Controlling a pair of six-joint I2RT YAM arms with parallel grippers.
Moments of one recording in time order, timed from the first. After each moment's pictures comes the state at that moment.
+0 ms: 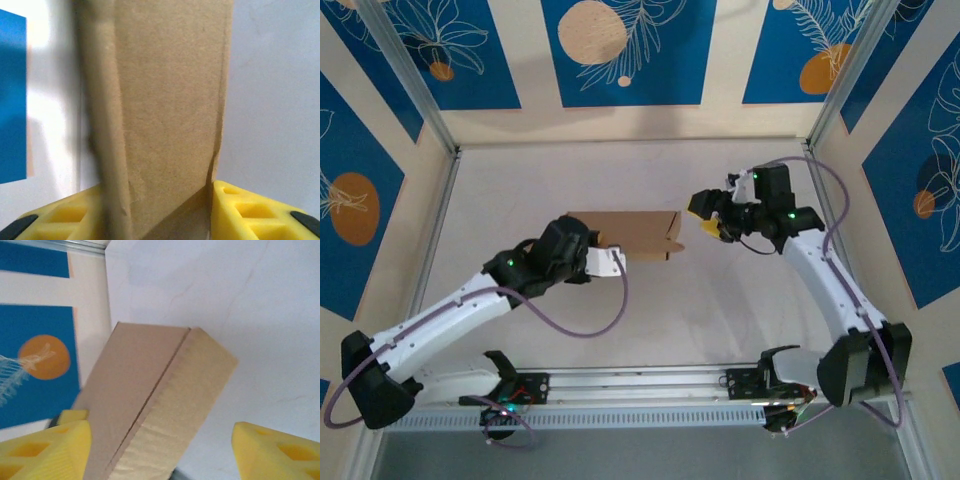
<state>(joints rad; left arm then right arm) -0.84 1.13 1.04 -0.67 -0.16 0.92 0.21 1.22 1.13 -0.66 -0.66 0.73</state>
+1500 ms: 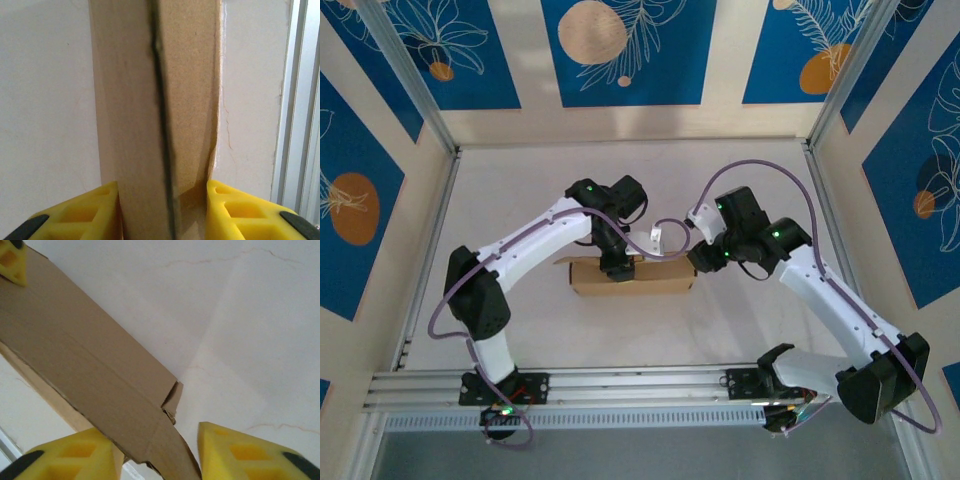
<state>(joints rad) -0.79 1.79 1.67 -1.31 0.27 0.74 0.50 1.15 1.12 -0.96 -0.15 -0.21</state>
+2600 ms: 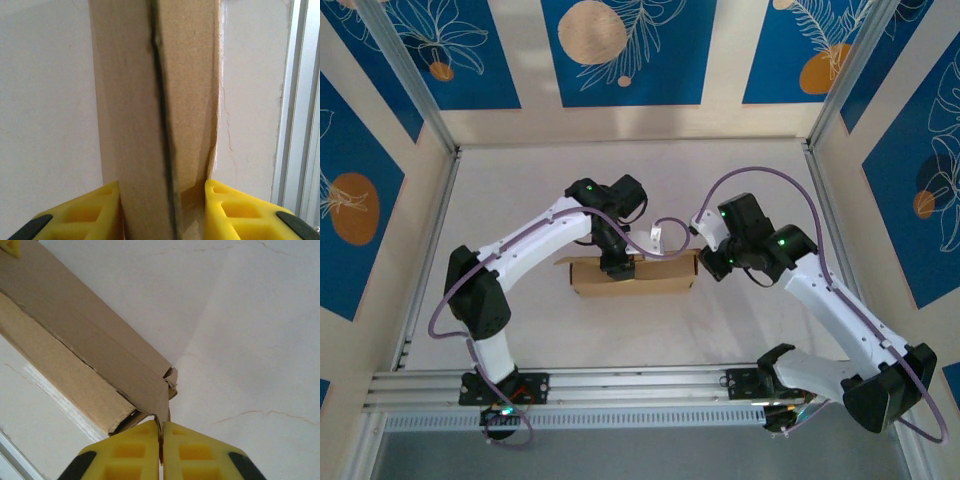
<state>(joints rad) -0.78 1.79 1.68 -1.31 0.28 0.74 0.52 1.10 1.09 -0.99 -0.11 -0.23</state>
